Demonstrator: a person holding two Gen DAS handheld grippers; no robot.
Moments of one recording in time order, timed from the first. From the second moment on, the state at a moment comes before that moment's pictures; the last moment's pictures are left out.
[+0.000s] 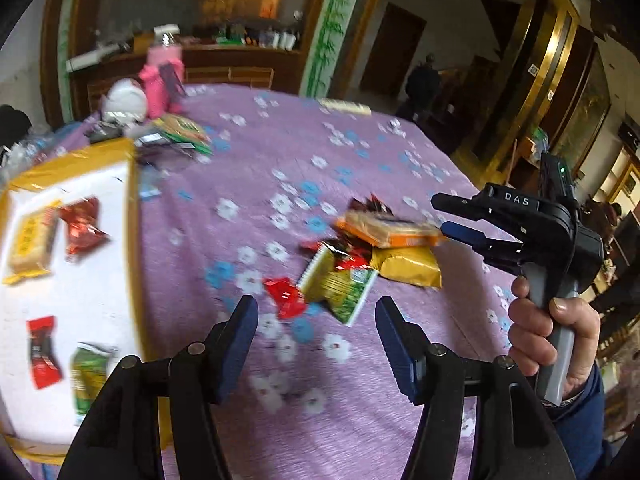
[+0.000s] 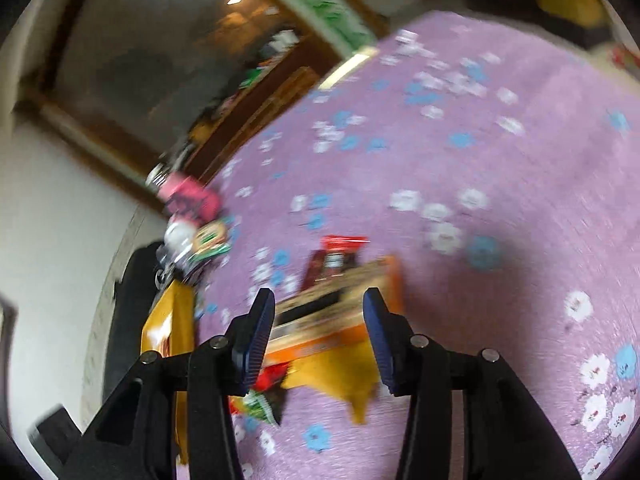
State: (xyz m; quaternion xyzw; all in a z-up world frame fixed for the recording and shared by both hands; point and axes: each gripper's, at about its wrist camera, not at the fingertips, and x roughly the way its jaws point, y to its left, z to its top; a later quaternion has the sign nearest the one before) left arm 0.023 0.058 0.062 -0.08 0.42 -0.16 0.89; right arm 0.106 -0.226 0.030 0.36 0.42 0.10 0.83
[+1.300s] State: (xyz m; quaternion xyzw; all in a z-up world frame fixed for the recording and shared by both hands) left arm 0.077 0.011 0.021 -0.02 0.42 -0.16 0.89; right arm 0.114 -0.191 0.014 0.28 0.47 0.11 0.83
